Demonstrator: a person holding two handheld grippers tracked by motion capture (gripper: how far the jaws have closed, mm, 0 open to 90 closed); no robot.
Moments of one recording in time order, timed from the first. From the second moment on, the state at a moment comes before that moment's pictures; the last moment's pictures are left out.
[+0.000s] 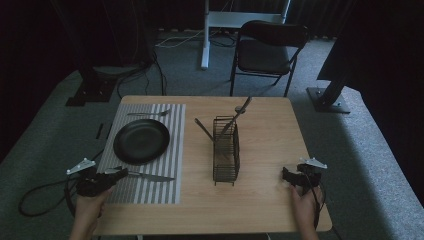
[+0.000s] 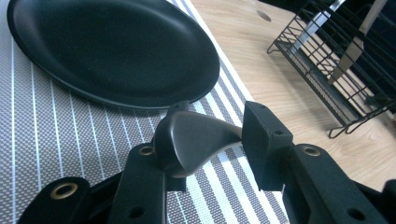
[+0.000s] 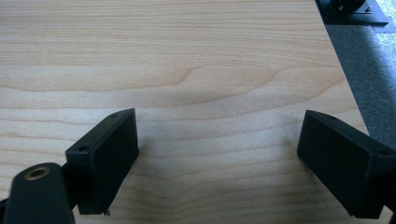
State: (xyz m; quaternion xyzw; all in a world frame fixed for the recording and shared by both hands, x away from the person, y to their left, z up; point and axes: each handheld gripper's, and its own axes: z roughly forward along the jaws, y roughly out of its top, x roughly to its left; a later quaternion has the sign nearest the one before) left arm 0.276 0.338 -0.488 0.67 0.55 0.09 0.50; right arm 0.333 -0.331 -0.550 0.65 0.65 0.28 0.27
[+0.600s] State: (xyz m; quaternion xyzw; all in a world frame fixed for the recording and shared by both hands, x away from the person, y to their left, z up) left arm 0.285 0.353 -0.538 0.68 0.59 0.09 0.43; right arm 0.333 -0.331 -0.550 0.65 0.65 0.28 0.27
